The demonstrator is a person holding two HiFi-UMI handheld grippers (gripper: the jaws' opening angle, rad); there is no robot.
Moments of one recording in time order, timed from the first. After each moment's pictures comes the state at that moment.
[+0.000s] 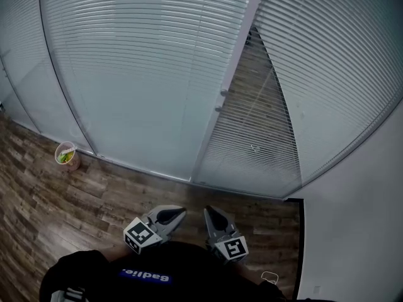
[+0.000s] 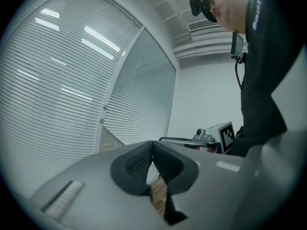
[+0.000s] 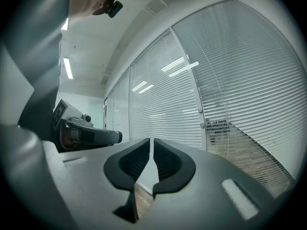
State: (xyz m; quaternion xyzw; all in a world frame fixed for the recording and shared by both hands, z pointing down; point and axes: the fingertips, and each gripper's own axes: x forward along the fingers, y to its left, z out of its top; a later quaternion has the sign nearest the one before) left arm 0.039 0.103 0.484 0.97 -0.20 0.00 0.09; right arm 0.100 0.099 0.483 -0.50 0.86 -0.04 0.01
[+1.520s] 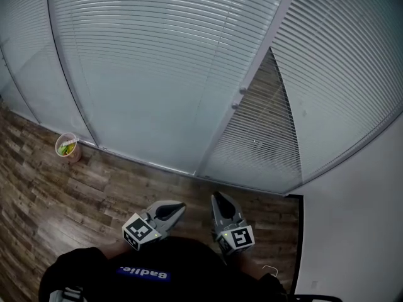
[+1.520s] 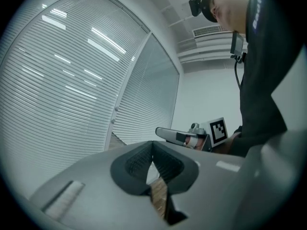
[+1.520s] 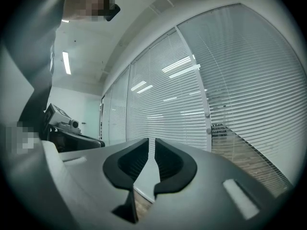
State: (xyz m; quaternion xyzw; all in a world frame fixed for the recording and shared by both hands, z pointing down) left arm -0.027 0.083 0.489 0.97 -0.21 -0.01 0.12; right arm 0.062 0.057 0.475 -0.52 0.85 -0.02 0.00
